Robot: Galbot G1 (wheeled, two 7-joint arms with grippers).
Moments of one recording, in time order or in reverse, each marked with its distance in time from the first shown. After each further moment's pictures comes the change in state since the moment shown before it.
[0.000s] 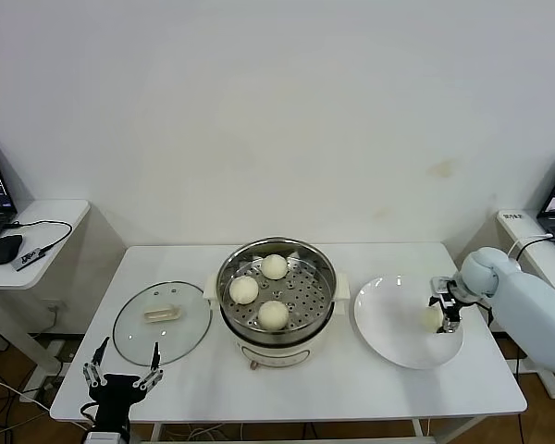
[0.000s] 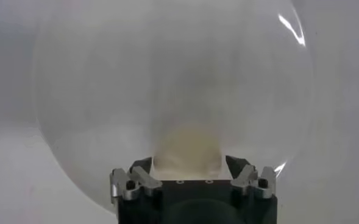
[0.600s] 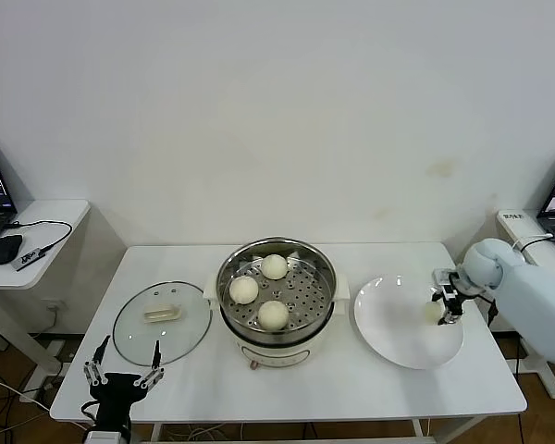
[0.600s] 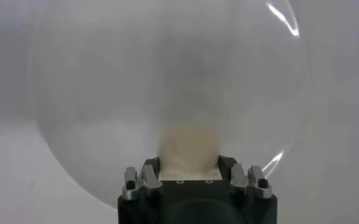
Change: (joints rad) left arm -0.003 -0.002 0.008 -0.006 0.001 -0.001 0.000; right arm 0.099 -0.061 -0.088 0.090 0.080 -0.054 -0.036
